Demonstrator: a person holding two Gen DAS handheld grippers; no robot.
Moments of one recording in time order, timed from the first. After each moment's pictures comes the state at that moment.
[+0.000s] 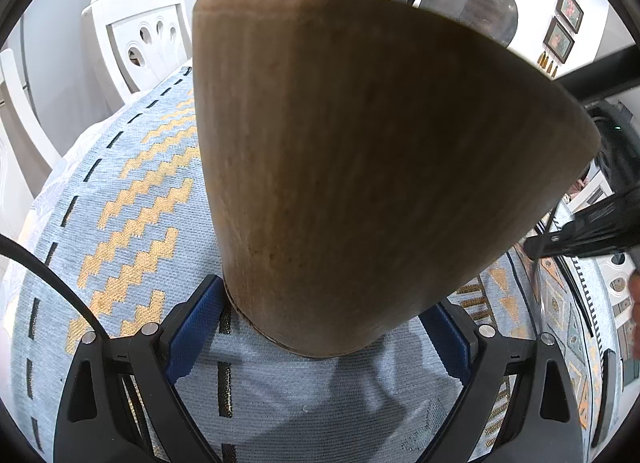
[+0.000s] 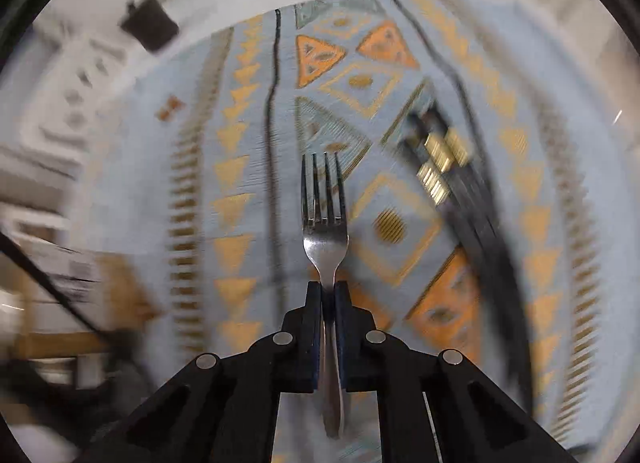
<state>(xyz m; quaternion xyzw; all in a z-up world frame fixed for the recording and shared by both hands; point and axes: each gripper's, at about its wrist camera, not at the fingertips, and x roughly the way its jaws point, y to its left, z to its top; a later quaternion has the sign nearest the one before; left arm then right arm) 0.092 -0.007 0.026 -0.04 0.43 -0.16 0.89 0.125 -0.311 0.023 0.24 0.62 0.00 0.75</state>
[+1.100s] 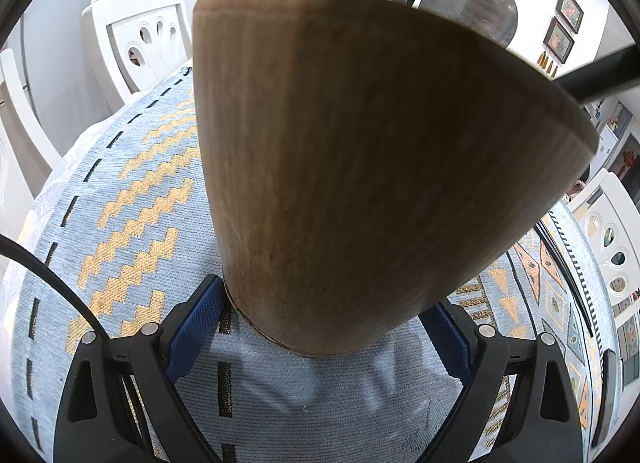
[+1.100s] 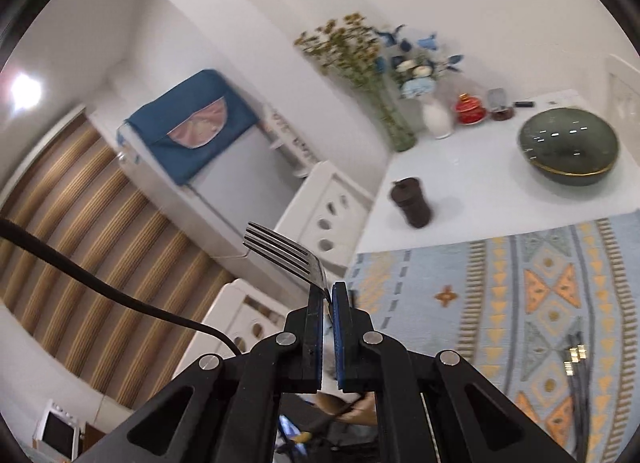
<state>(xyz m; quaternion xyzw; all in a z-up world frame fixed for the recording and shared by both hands) 0.092 -0.008 0.025 -0.04 0.43 -0.16 0.89 0.110 -0.245 0.264 0.27 0.33 0.24 0.87</state>
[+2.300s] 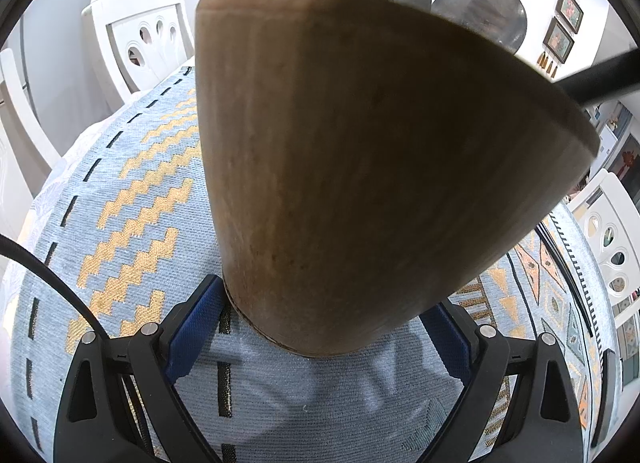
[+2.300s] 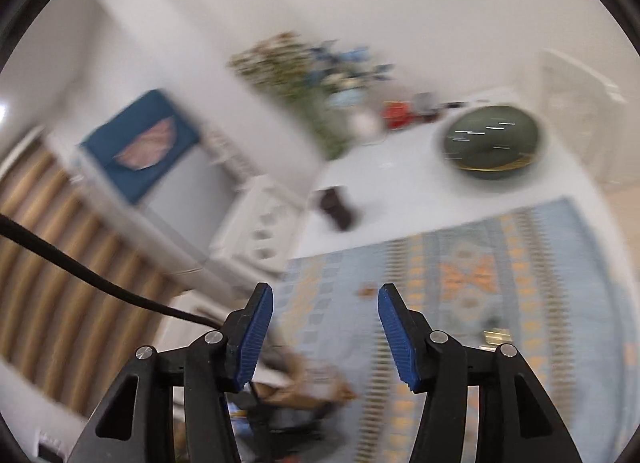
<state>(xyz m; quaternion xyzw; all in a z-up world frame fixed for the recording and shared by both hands) 0.093 -0.009 0.024 -0.04 0.43 -0.16 0.88 0.082 -0.336 0.248 0.27 0.35 0.11 0.89</state>
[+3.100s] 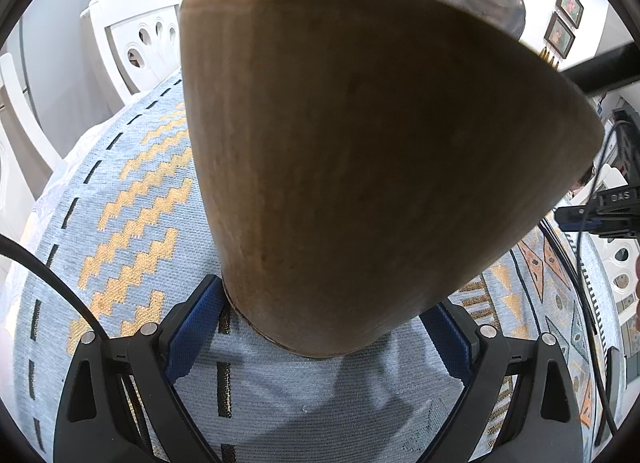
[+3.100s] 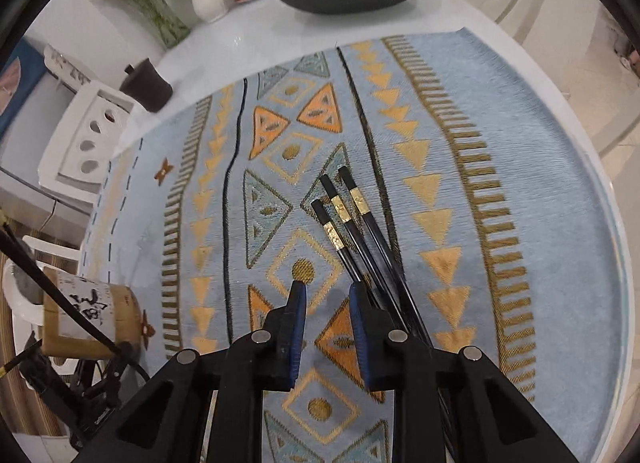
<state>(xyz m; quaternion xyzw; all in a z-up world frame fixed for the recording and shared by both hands) 0.094 -0.017 0.023 -0.03 0.44 -0.16 0.88 0.114 -0.368 0.041 0.21 0.56 -0.03 0.80</state>
